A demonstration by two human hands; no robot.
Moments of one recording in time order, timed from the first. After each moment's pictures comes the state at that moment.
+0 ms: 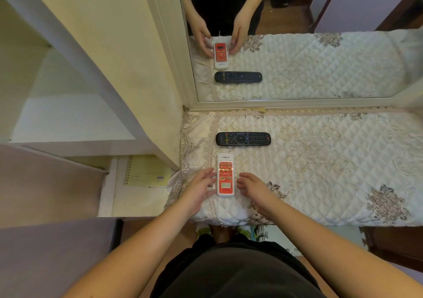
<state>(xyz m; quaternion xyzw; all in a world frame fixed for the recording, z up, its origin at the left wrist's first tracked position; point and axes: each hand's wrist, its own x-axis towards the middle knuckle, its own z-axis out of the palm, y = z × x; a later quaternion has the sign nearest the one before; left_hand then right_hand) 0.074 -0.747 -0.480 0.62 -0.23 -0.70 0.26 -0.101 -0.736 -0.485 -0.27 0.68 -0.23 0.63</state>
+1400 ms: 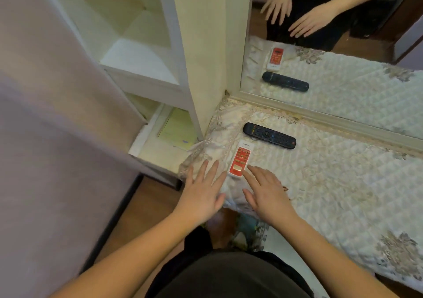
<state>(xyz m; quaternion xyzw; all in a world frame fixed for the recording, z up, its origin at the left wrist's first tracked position) 0.055 -0.619 -0.425 0.68 -0.72 -0.09 -0.09 -0.143 -0.687 -0.442 -0.89 0.43 -0.02 0.15</state>
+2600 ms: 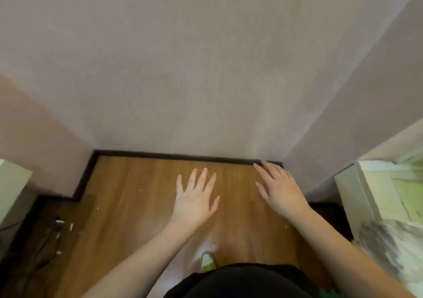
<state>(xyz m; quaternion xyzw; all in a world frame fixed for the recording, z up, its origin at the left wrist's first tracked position) 0.124 -0.113 -0.402 0.99 -0.11 -0.11 0.02 0.154 -0.361 -0.392 -0.99 -0.12 0.08 0.06</state>
